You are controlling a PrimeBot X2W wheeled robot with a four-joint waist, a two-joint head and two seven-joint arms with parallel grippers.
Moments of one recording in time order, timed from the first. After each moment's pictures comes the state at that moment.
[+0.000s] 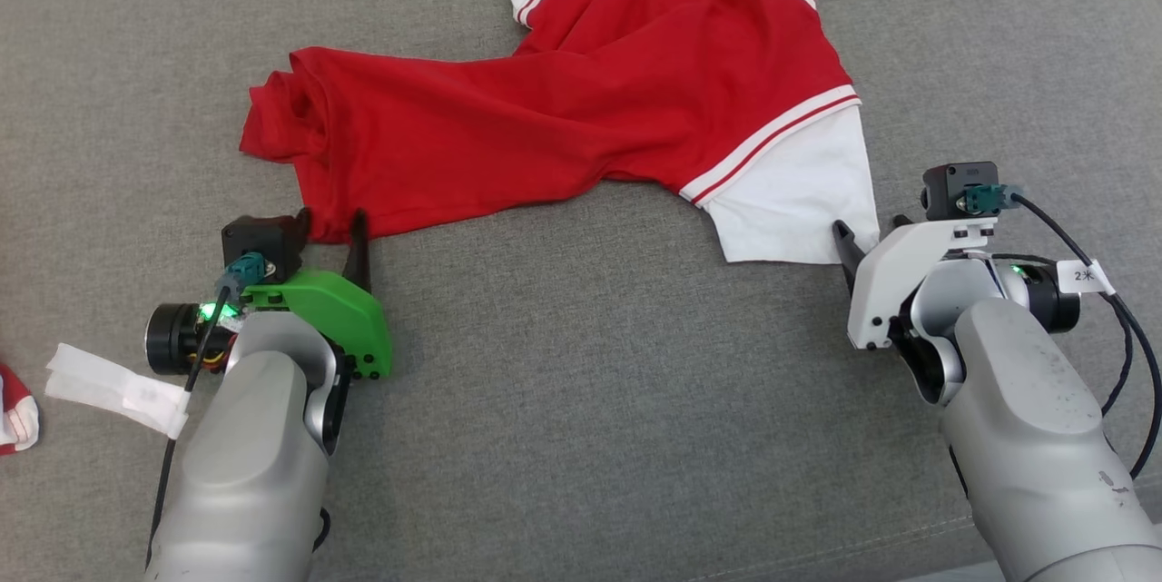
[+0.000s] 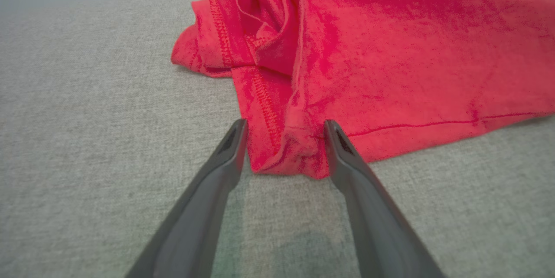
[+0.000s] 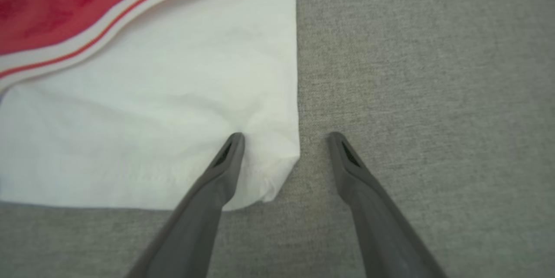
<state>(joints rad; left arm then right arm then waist) -0.67 0.08 -0.17 0.94 -0.22 -0.05 -0.18 -0.61 -0.10 0.06 0.78 0.18 0.13 0.22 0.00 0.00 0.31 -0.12</state>
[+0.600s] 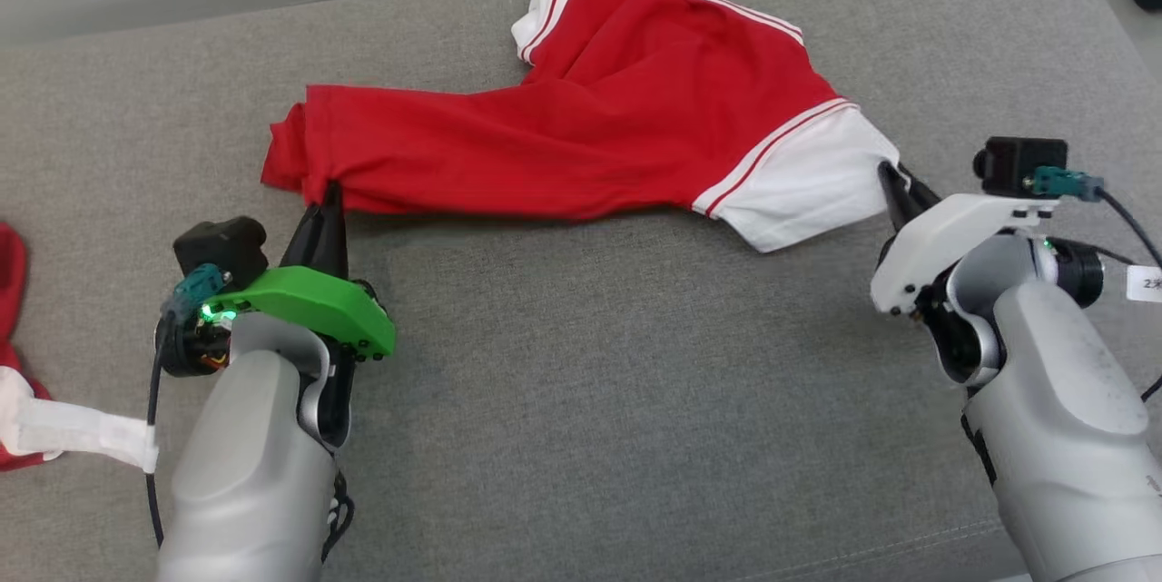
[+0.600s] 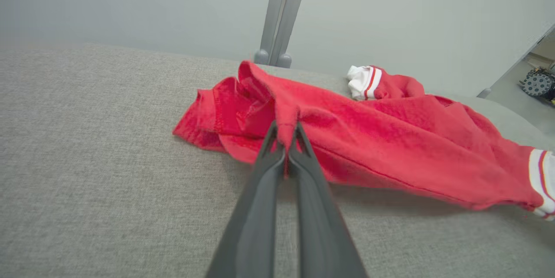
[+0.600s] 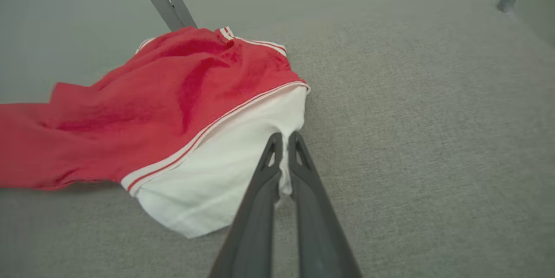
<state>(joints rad) -0.63 0.06 -0.13 0.84 -0.39 -0.12 -0.26 -0.59 -0.15 0.08 0.63 0.37 0.13 0.11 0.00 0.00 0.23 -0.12</state>
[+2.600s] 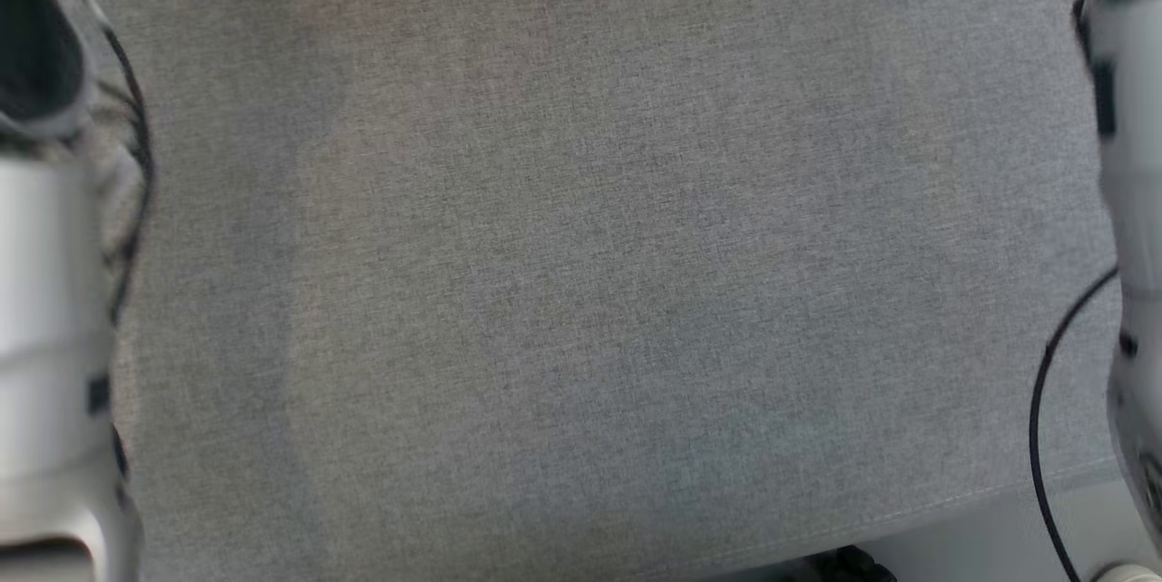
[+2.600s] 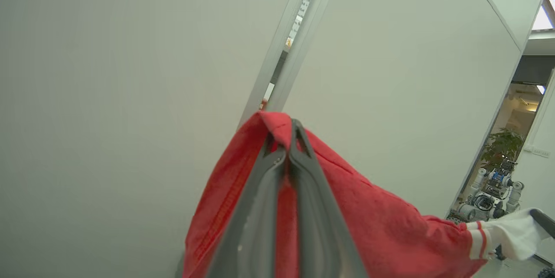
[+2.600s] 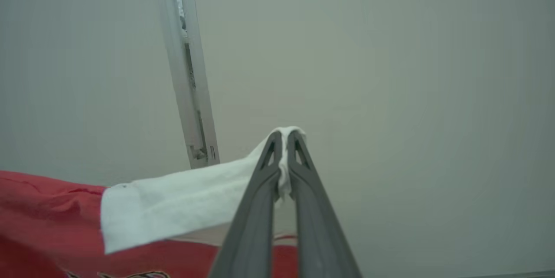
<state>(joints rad) -1.03 0.27 -0.12 0.21 -0.71 -0.13 -0.26 -1.20 -0.21 0.11 0.43 0.41 0.13 -0.25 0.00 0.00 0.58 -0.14</state>
